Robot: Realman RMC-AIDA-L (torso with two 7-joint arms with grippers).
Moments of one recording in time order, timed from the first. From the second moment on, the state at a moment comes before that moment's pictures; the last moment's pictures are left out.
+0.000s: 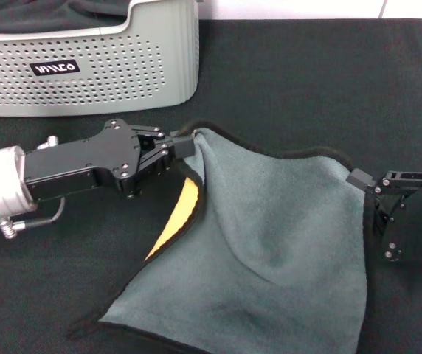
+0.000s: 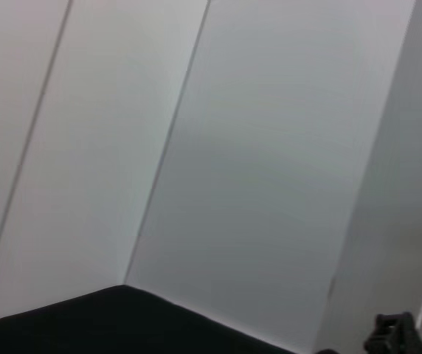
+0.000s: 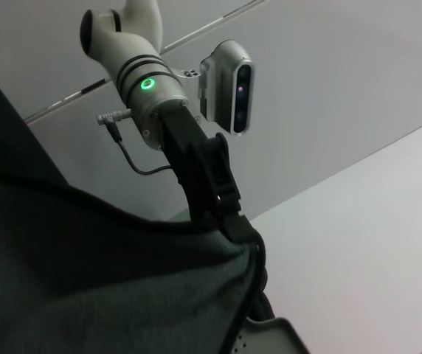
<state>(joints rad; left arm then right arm) -0.41 -2.01 1.02 0.52 1.46 1.71 -1.27 0.00 2.02 -1.68 -0.83 -0.79 -1.36 -0.33</state>
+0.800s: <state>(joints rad) -0.48 -2.00 1.03 0.52 1.54 1.46 -1.25 0.12 2.02 -1.68 -0.73 -0.74 -1.21 -0.36</state>
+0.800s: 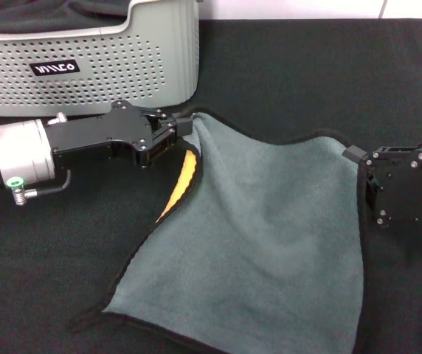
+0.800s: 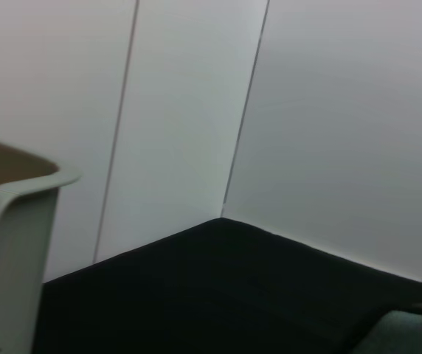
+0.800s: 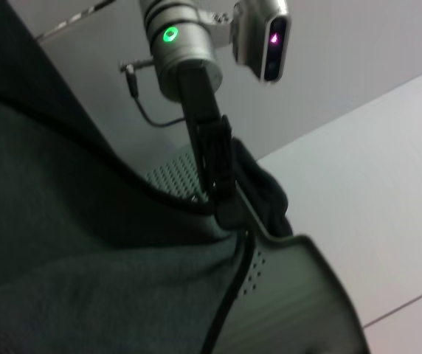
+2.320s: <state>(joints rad) -0.55 -2.02 1.03 0.58 1.67 1.31 -1.09 0.19 2.02 -1.69 -0.70 -0.74 -1.04 -0.39</state>
